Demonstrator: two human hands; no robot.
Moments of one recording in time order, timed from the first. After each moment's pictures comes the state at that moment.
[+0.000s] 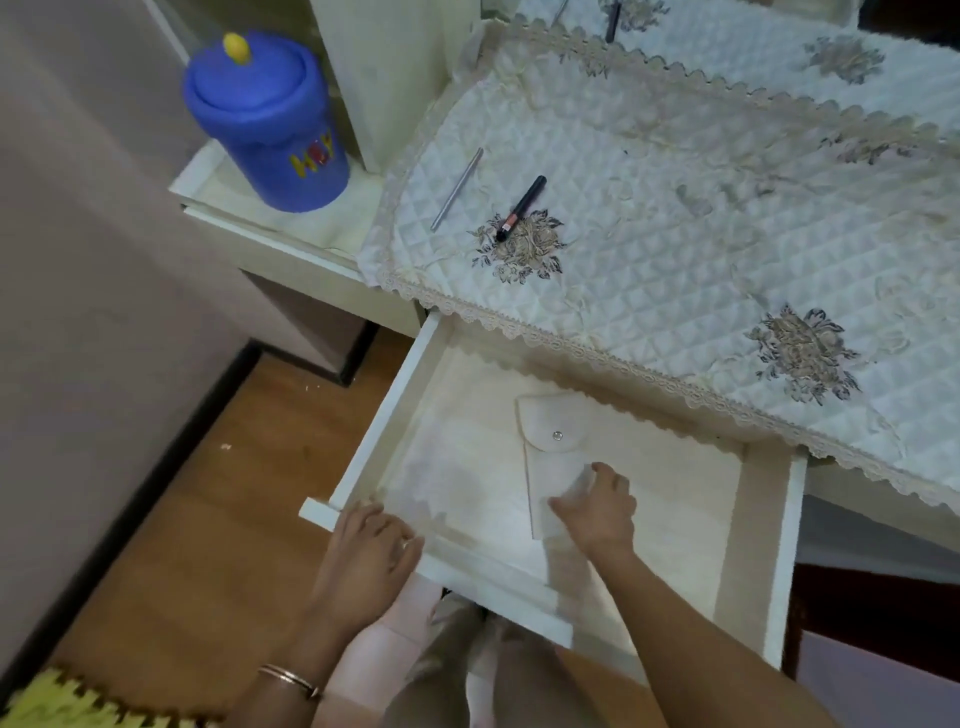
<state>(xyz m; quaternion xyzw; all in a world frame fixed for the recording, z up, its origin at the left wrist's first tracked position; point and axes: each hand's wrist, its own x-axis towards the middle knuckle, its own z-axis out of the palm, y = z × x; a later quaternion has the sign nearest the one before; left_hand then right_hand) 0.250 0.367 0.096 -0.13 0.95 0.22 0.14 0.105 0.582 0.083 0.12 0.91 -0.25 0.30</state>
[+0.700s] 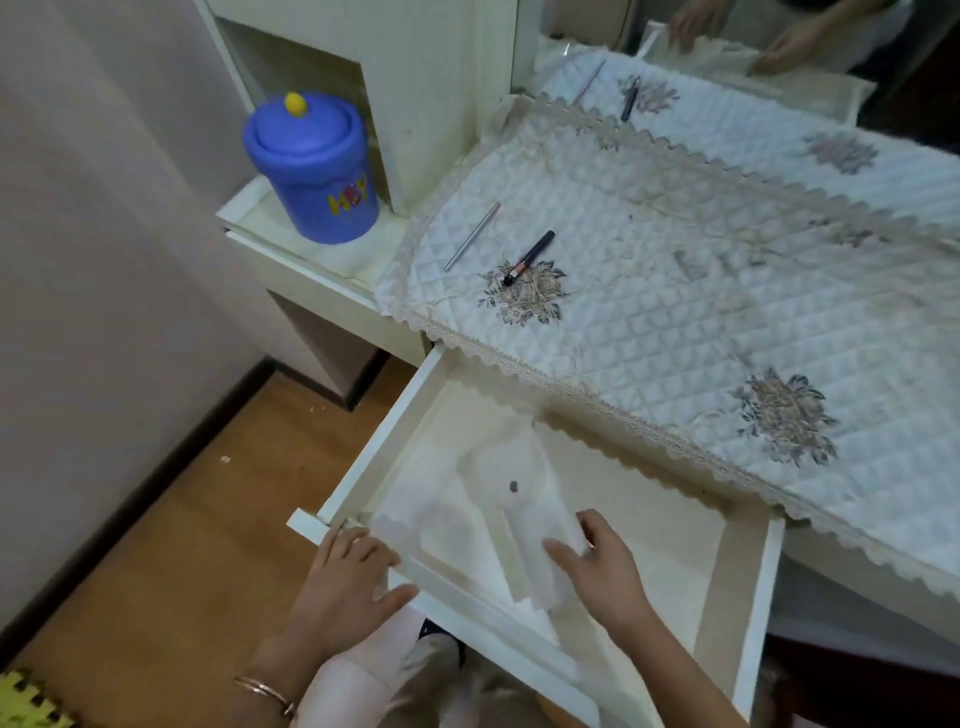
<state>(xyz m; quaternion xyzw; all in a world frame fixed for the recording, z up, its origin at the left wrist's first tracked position) 0.248 0.377 0.106 -0.14 0.96 0.16 0.21 0.112 0.613 0.148 0.00 0.84 -0.44 0.31</state>
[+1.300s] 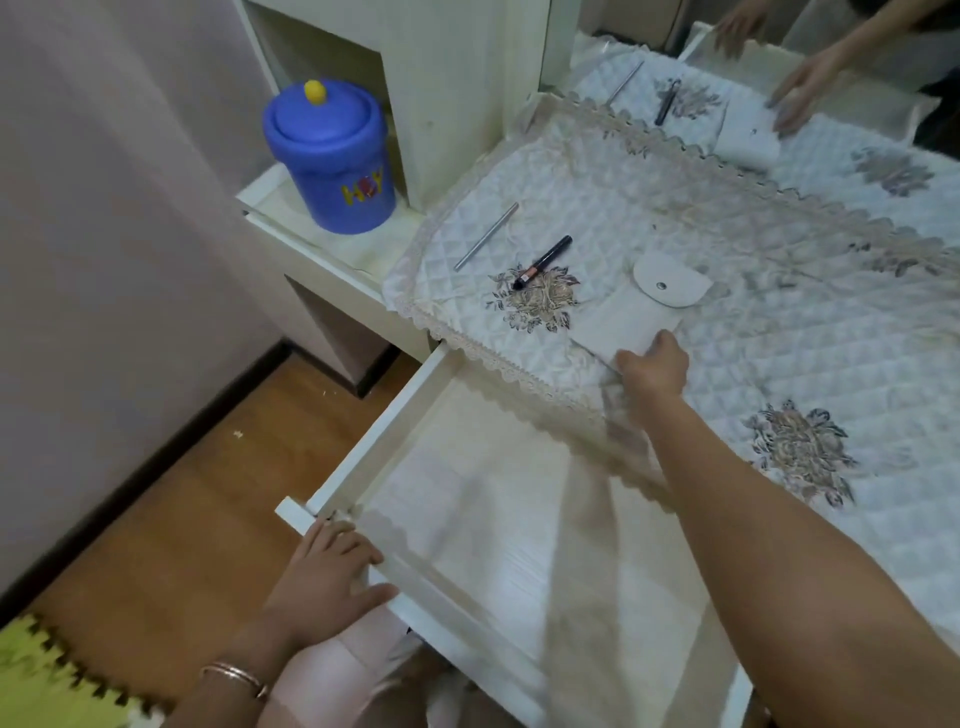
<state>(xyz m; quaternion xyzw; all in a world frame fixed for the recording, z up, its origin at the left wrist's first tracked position) 0.246 0.379 0.107 -0.17 0.95 0.17 0.20 -0.101 0.561 0.151 0.09 0.88 -0.45 0.14</state>
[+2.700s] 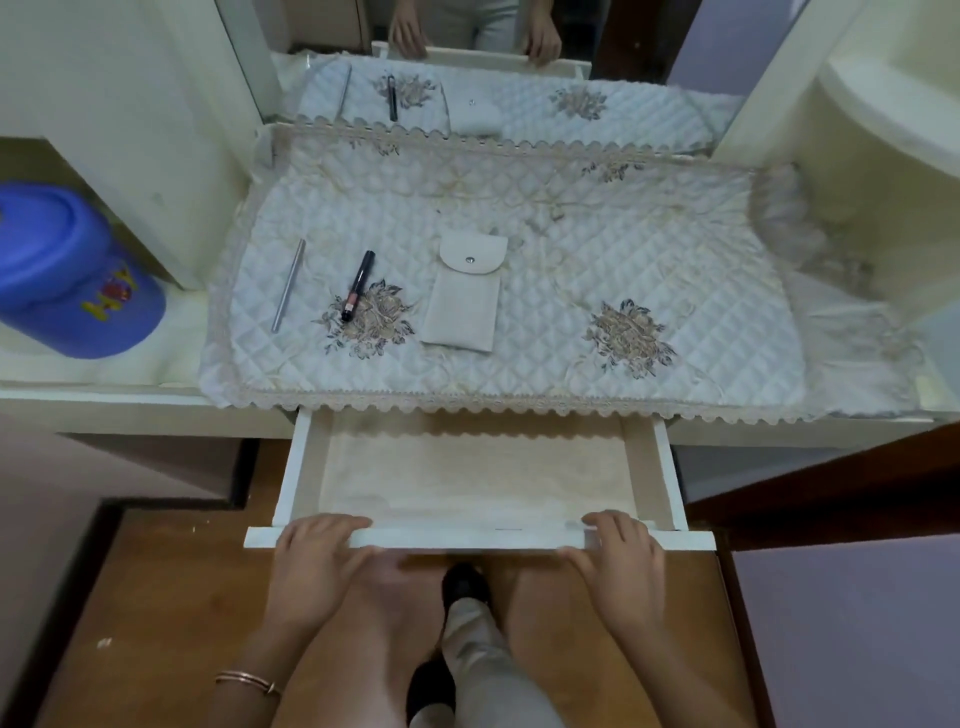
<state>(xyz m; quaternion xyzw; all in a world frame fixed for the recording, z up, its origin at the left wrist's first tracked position) 0.136 0.349 0.093 -0.02 0.97 0.22 0.08 0.145 0.667 0.101 0.10 0.98 -0.16 0.01</state>
